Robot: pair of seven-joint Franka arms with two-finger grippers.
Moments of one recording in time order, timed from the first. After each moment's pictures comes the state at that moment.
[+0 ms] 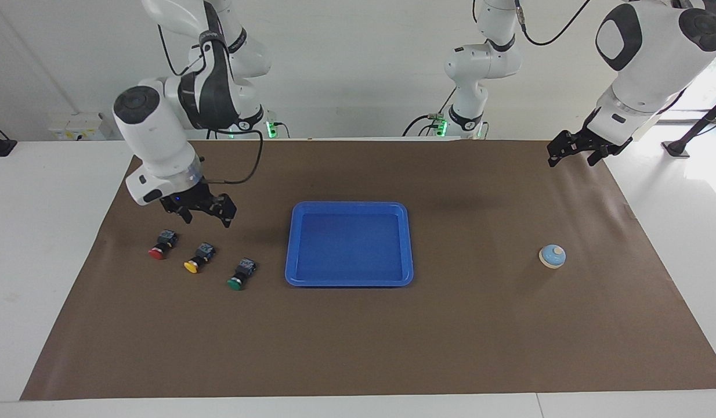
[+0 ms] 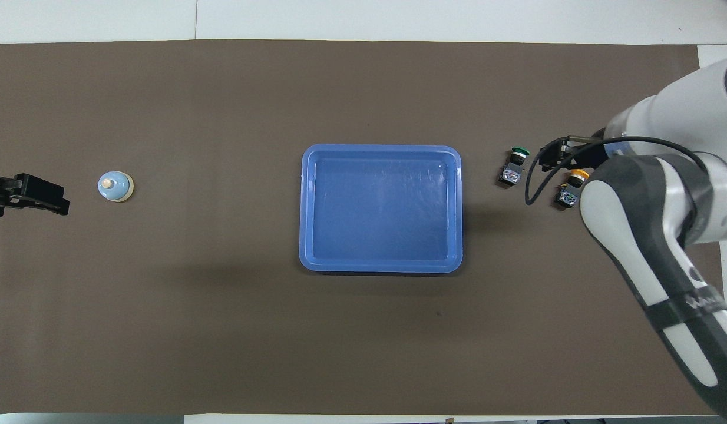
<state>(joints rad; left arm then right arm) 0.02 -0.01 -0.01 -1.67 0.01 1.54 0.07 0.05 0.17 0.03 -1.84 0.00 2.03 0.28</state>
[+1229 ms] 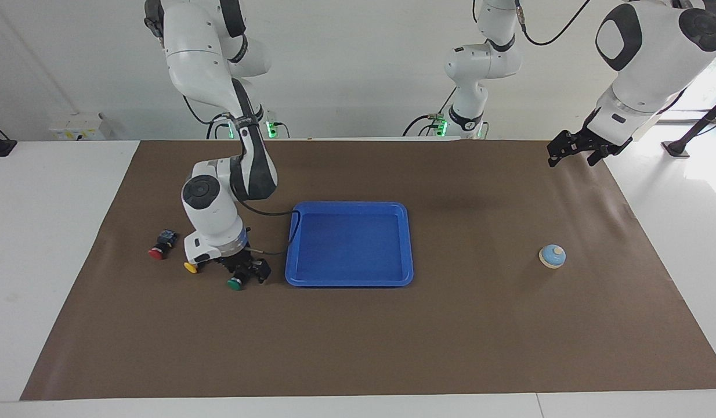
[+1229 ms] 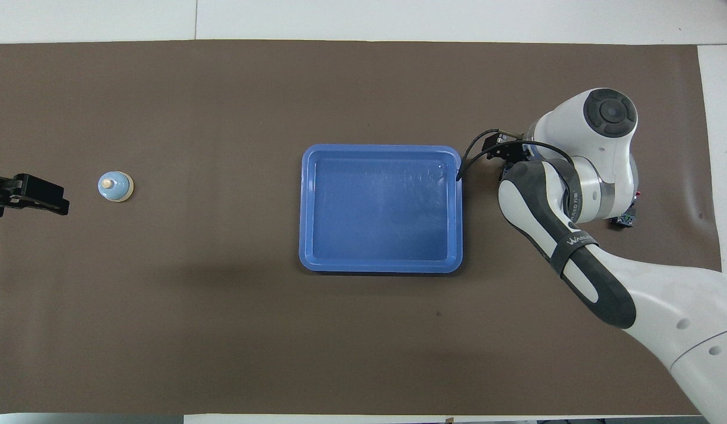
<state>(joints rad) 0.02 -0.01 -0.01 -1.67 0.01 1.54 0.07 0.11 0.45 0.03 -1.83 0.00 2.33 0.53</state>
